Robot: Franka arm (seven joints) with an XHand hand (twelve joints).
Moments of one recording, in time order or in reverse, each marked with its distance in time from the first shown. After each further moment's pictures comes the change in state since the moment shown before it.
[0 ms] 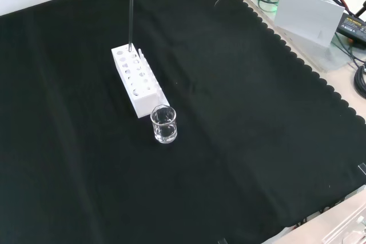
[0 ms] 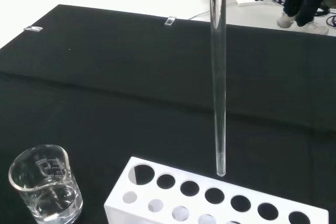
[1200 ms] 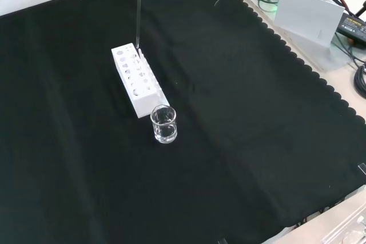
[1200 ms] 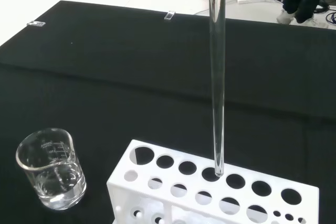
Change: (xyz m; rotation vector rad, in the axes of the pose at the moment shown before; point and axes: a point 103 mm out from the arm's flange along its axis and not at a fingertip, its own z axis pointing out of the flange) arm -0.004 -0.025 0.001 0.003 0.003 -0.008
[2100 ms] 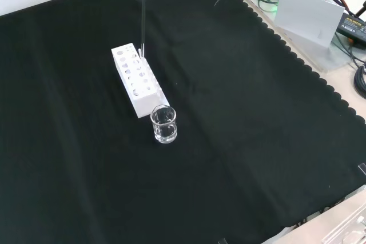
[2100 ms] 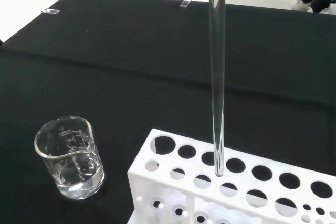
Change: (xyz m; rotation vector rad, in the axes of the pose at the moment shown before) arm 0.017 0.009 0.017 0.027 0.016 -0.027
